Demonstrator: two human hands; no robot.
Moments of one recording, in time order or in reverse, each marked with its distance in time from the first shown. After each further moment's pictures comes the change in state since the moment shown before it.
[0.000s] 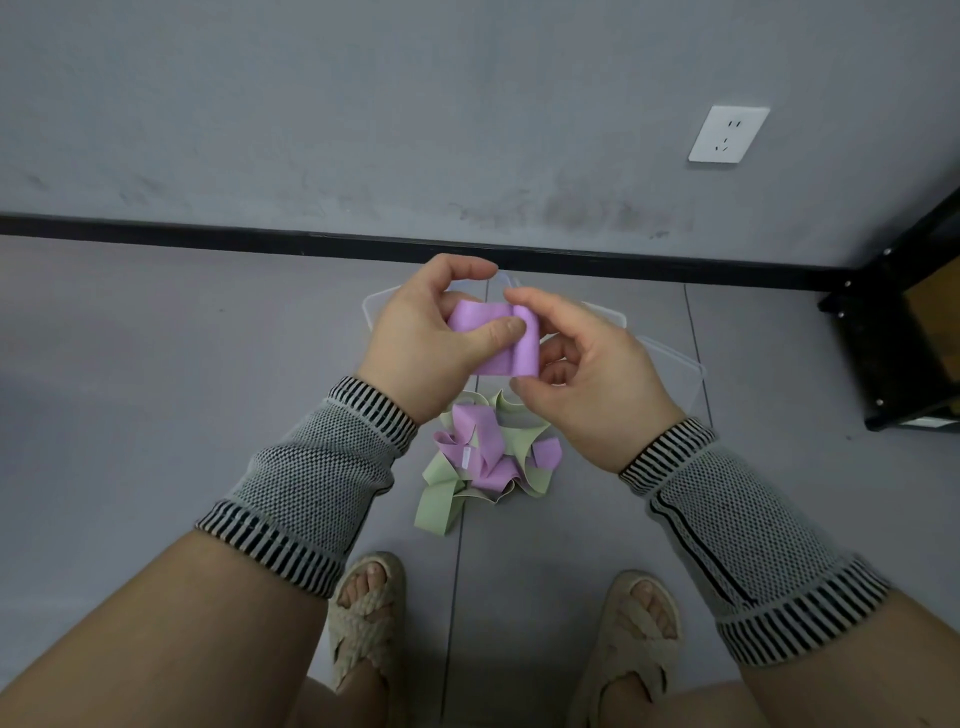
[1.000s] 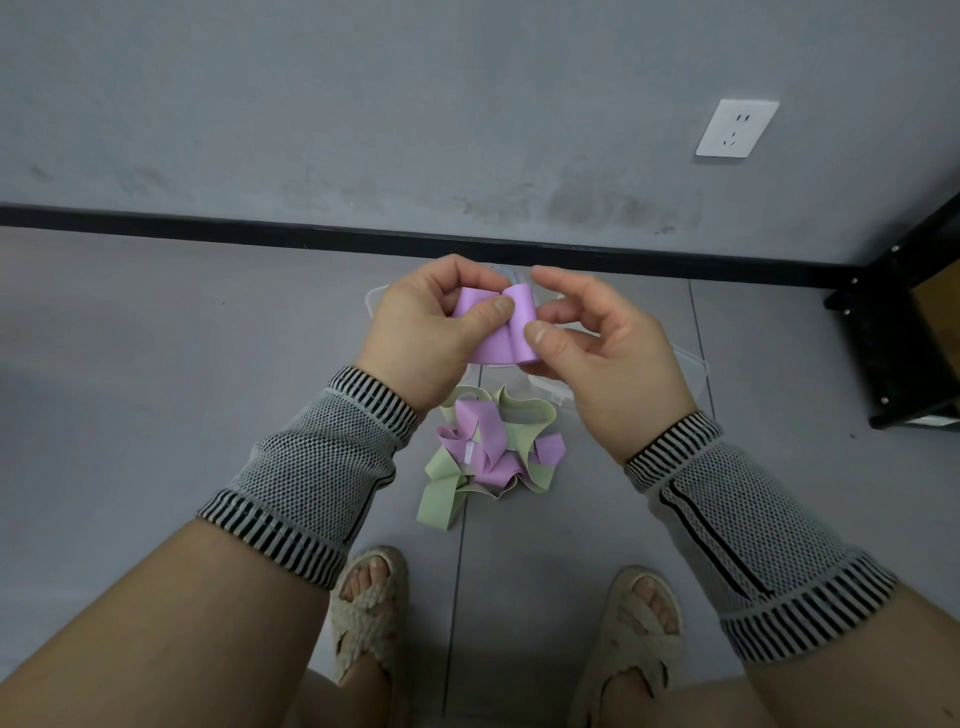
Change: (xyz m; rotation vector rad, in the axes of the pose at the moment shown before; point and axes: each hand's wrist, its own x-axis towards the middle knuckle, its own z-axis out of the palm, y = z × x) left_hand 0.003 -0.005 -0.003 -0.134 -0.011 0.001; right_hand -0.002 -0.016 0.000 0.353 0.084 0.129
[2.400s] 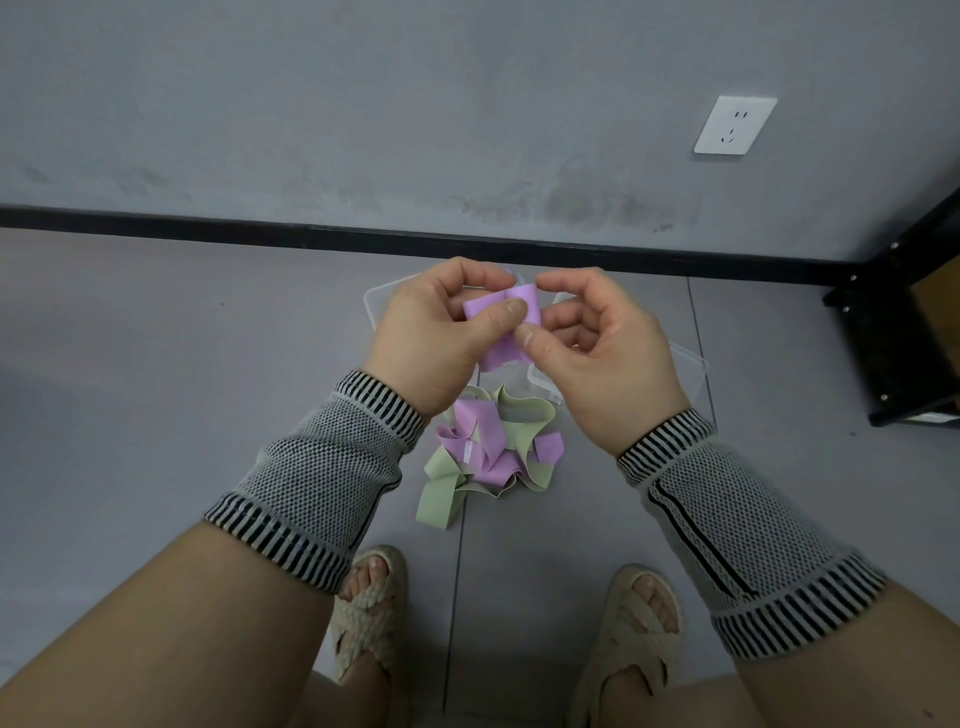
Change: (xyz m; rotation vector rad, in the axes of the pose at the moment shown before) left_hand -0.003 0.003 0.007 -0.037 -0.021 -0.028; right_hand 0.004 0.004 0.000 -0.167 0.059 -0.054
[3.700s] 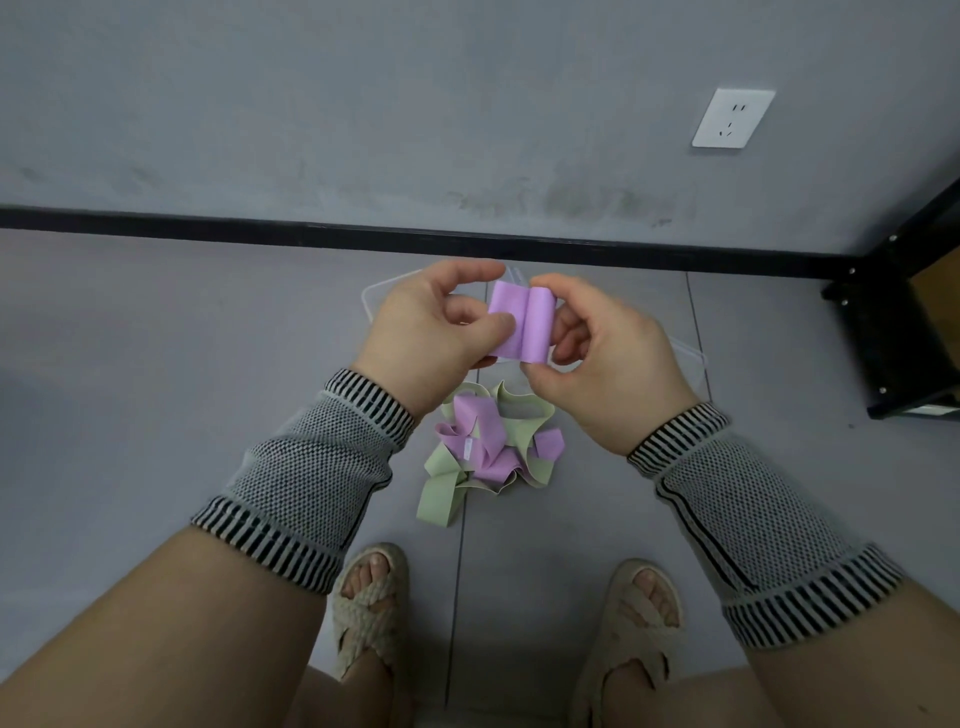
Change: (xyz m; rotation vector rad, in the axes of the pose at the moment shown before) left_hand -0.001 0.002 -0.004 0.037 -0.050 -0.093; right_hand 0.002 0.008 -0.011 -0.481 -0.036 -0.190
